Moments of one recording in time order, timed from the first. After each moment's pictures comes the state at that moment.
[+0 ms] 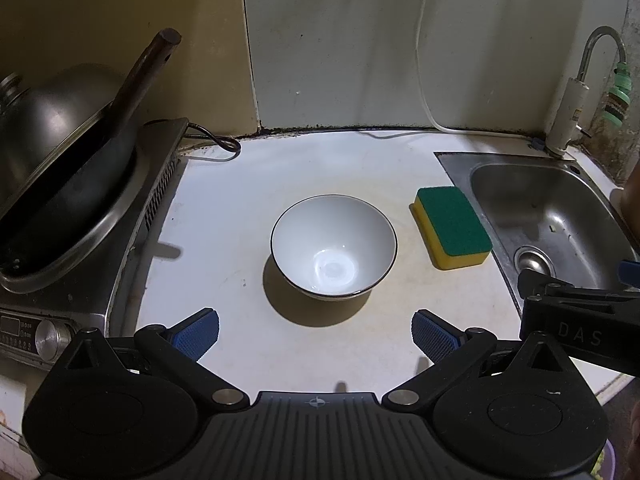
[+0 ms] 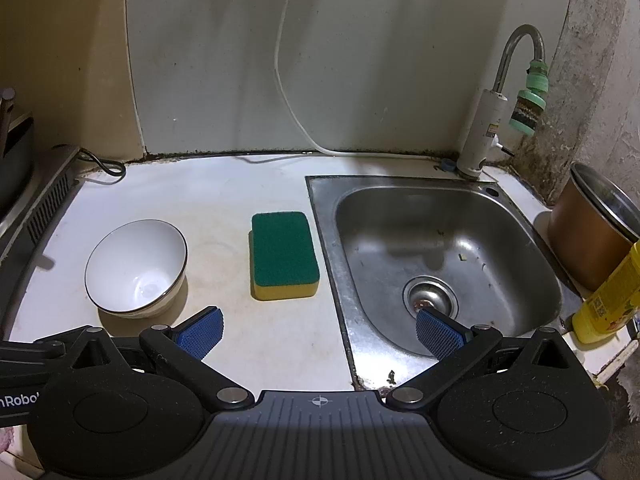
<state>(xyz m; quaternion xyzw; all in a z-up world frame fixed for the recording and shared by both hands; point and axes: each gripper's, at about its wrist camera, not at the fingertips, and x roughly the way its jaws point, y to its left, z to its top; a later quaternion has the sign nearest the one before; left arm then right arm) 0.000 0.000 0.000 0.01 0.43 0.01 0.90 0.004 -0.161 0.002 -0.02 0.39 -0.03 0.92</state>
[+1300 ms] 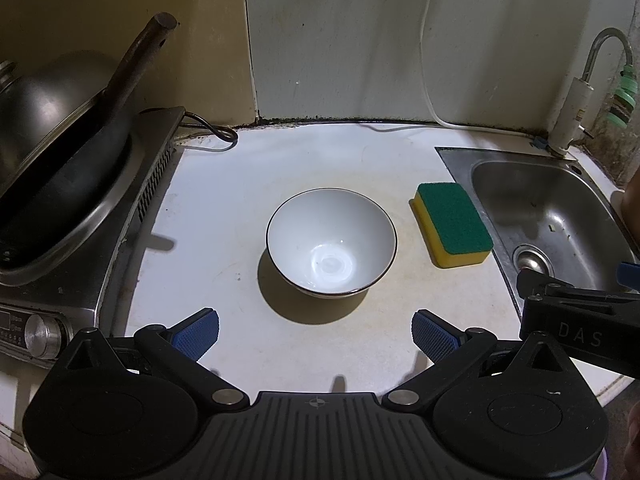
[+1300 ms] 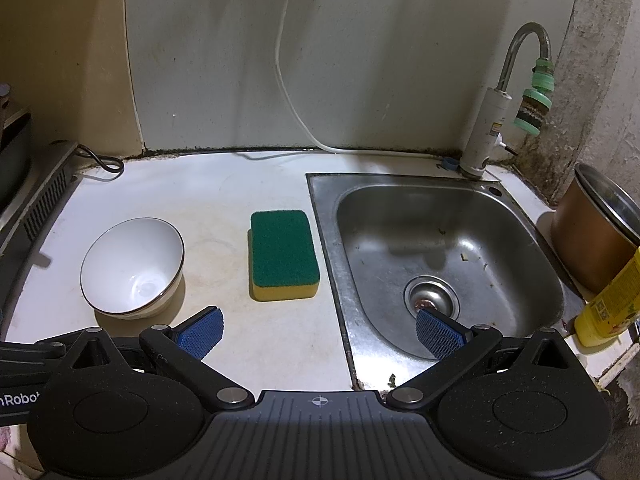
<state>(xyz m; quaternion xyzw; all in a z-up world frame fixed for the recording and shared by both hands) 0.009 0.014 -0.006 0.00 0.44 0.00 0.90 0.012 -0.162 0.000 -0.02 0.40 -0.03 0.92</state>
